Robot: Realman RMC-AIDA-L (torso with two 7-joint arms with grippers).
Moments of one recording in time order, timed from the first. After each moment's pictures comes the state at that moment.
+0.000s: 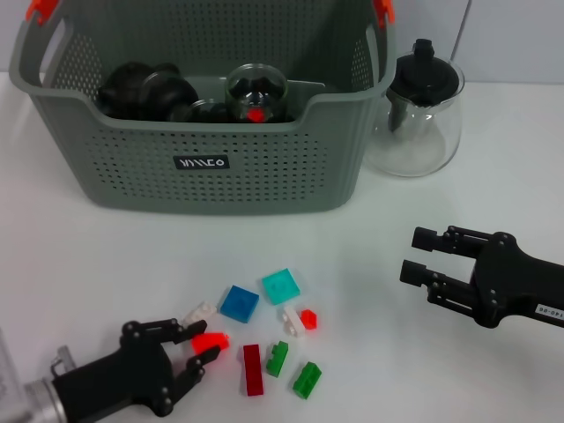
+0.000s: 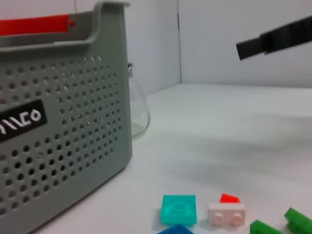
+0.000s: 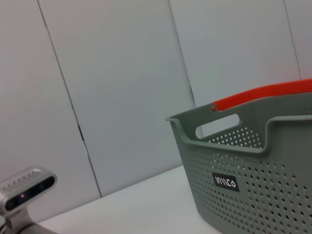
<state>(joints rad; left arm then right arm) -0.29 -2.17 0.20 0.31 2.28 1.47 -0.48 0.41 2.07 -0.66 -0.42 -1.85 -1.67 1.09</state>
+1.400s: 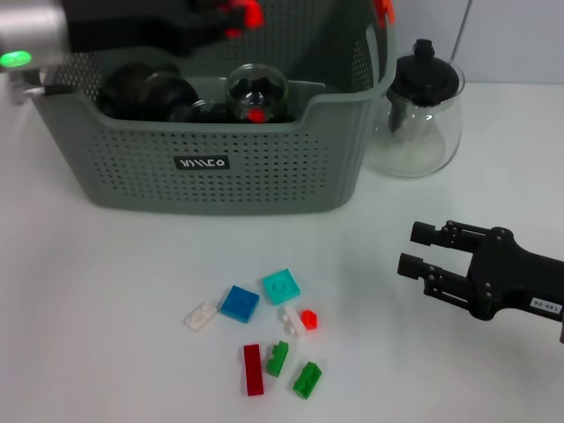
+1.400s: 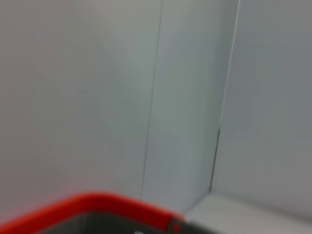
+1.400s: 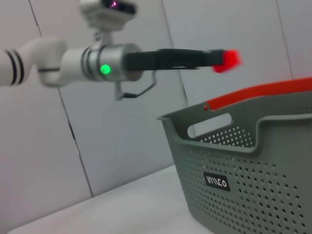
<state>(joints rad) -0.76 -2.03 0.58 0.85 1.98 1.49 -1.64 0.42 2.08 -0.65 -0.42 -1.85 -1.65 1.09</state>
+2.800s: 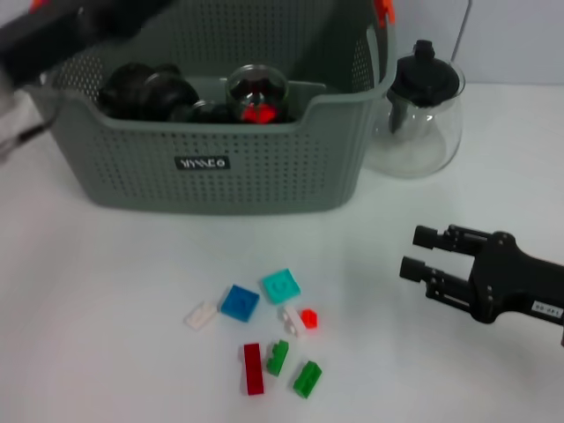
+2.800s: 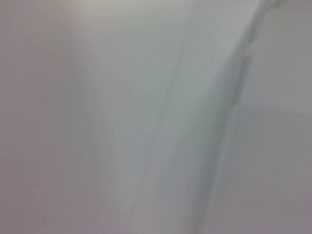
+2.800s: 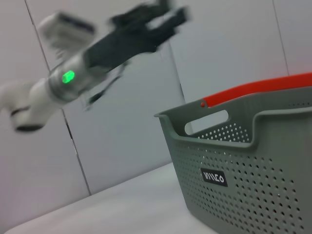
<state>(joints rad) -0.51 -2.10 0.62 0.80 1.47 1.64 -1.54 0.41 2.08 -0.65 -0.42 -1.85 -1.64 1.09</state>
